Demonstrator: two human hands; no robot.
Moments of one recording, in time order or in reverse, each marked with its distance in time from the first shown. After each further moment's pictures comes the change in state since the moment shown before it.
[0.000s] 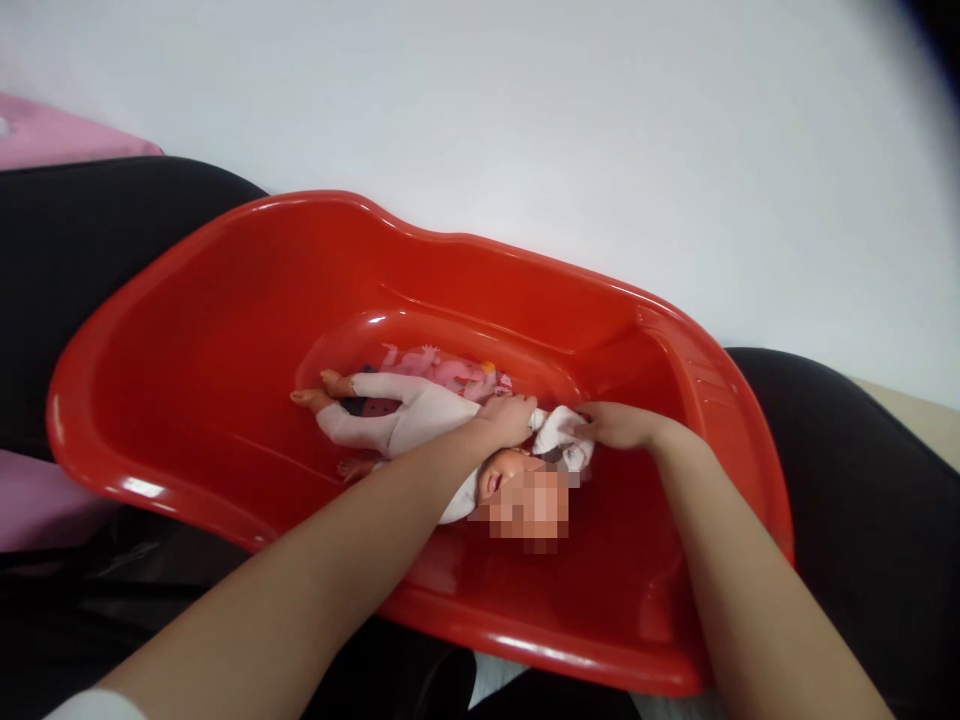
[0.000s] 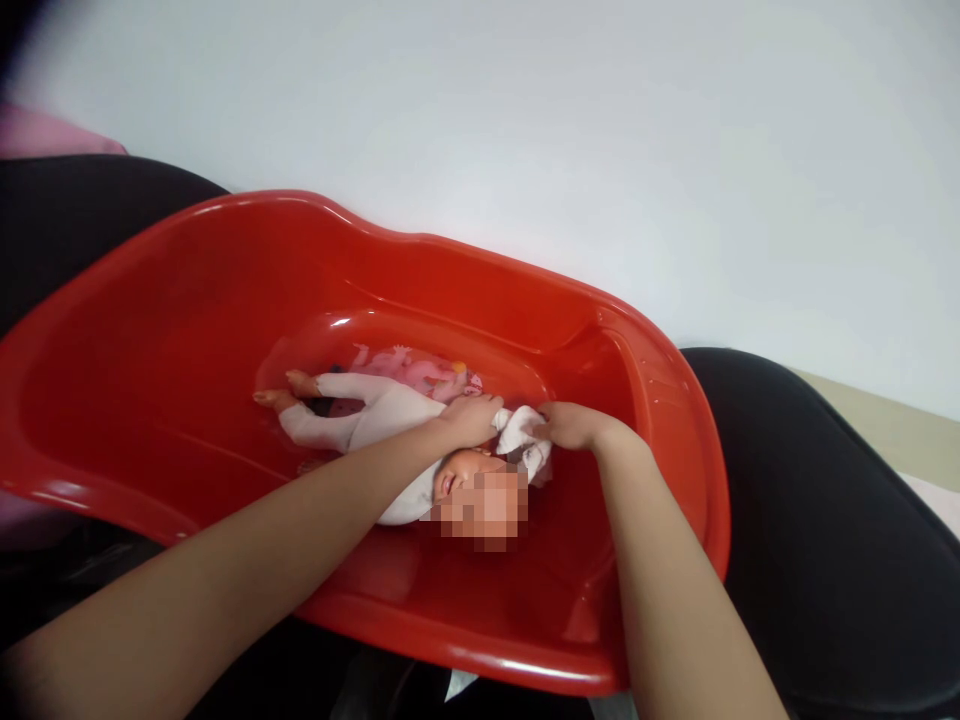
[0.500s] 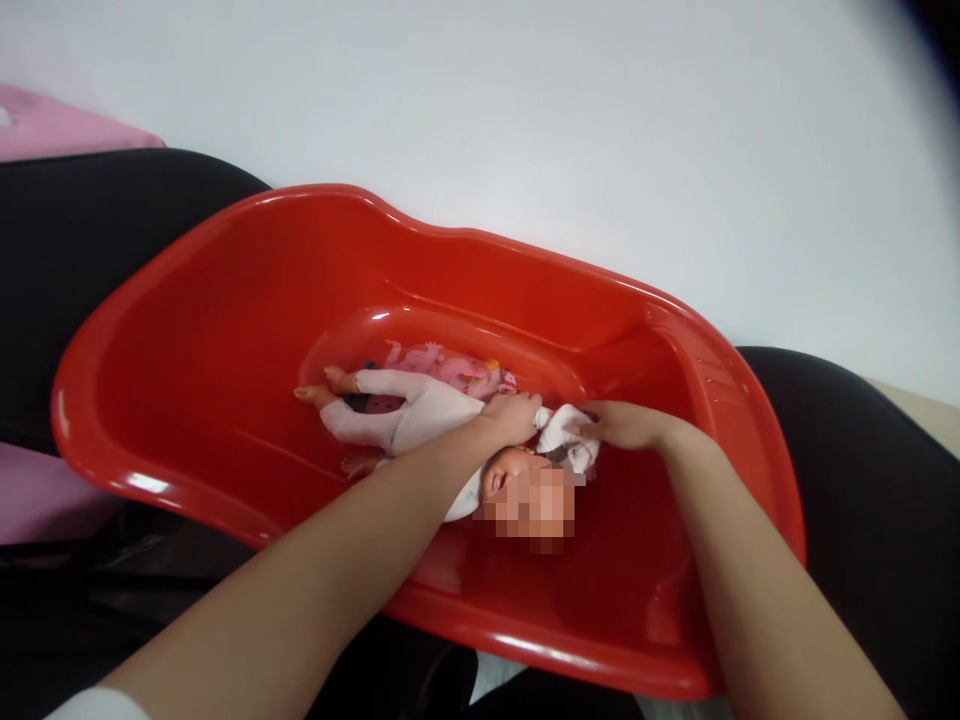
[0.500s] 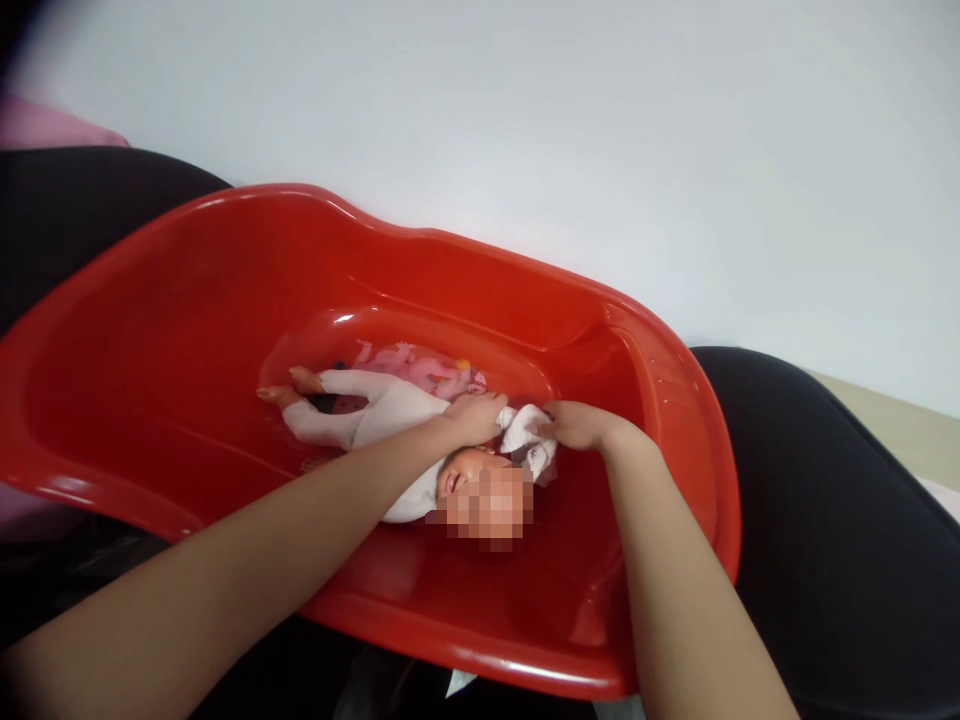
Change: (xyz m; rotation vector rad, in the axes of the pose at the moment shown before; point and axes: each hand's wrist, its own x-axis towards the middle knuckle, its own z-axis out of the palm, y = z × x) left_hand 0.001 0.000 0.001 -0.013 0.020 0.015; right_hand -0.001 0.003 0.000 0.053 -0.028 -0.062
